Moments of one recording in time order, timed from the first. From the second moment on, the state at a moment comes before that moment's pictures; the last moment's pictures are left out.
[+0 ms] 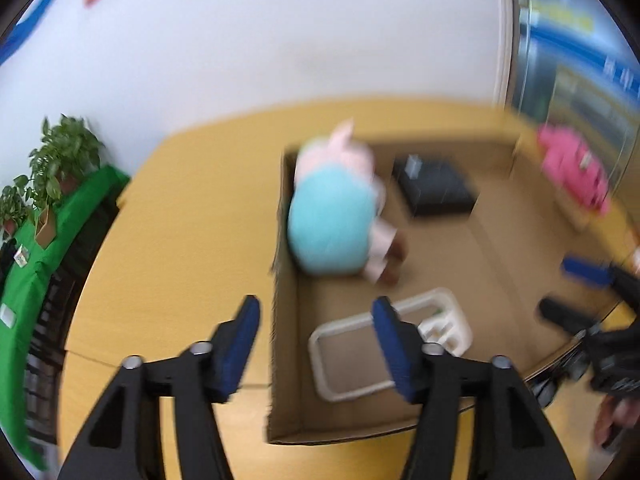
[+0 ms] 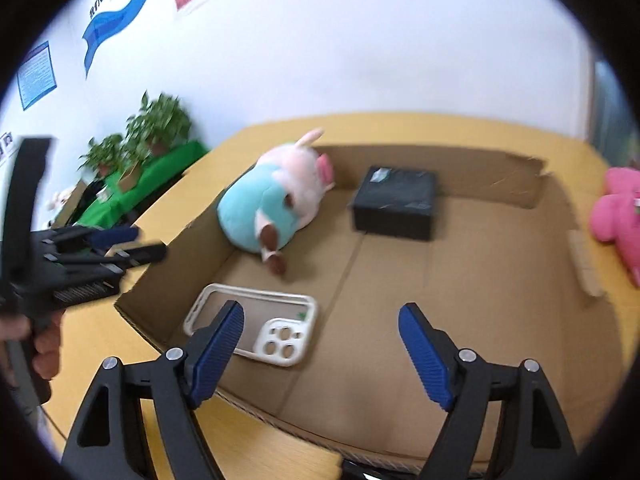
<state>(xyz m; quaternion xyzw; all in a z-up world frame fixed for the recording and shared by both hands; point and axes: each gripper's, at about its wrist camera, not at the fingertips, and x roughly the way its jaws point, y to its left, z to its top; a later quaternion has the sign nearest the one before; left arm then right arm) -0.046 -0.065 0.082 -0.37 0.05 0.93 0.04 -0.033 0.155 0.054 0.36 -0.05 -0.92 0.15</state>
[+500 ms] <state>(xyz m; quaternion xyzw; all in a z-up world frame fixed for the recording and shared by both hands) -0.009 -0.063 0.072 -0.31 -0.03 0.95 0.05 -0.076 0.162 0.037 0.47 -0.09 -0.85 0.23</state>
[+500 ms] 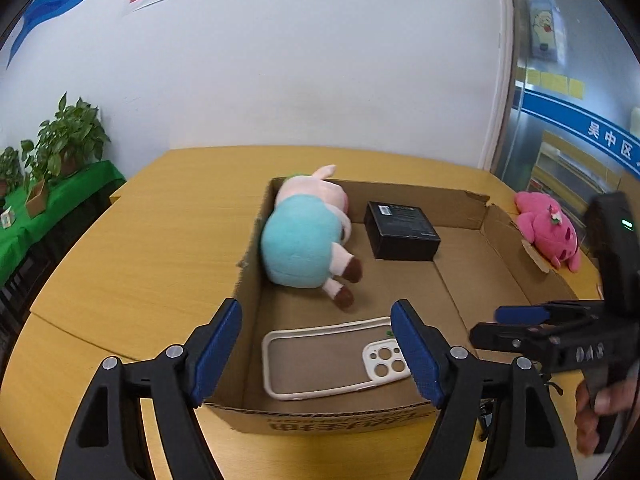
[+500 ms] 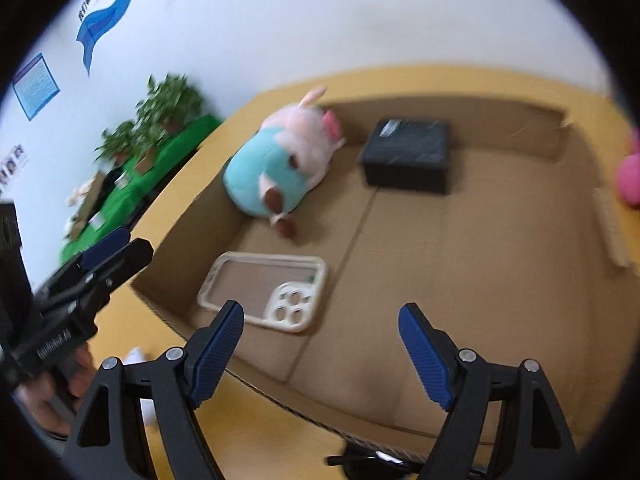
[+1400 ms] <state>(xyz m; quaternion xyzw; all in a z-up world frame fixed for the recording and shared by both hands) 0.008 -0.107 0.060 -0.31 -0.06 0.95 0.03 -0.136 0.104 -0.028 0.62 -0.06 -0.75 0.23</state>
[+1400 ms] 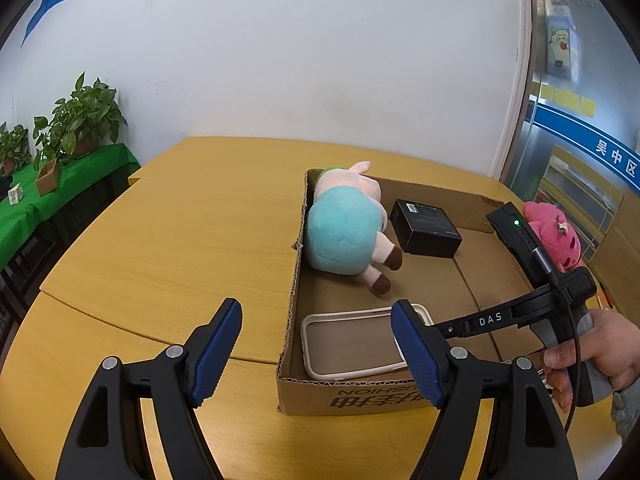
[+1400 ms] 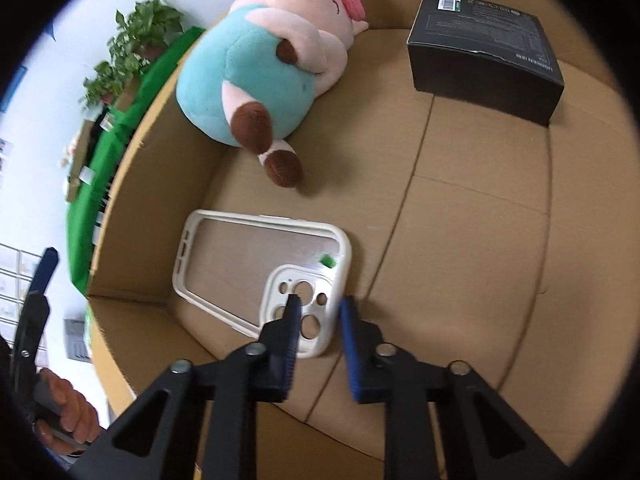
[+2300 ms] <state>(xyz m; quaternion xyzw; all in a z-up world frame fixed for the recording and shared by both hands) 0.018 -0.072 0.067 -0.30 -0.05 0.95 0.05 -0.032 0.144 0.034 0.46 -0.03 -0.88 0.13</state>
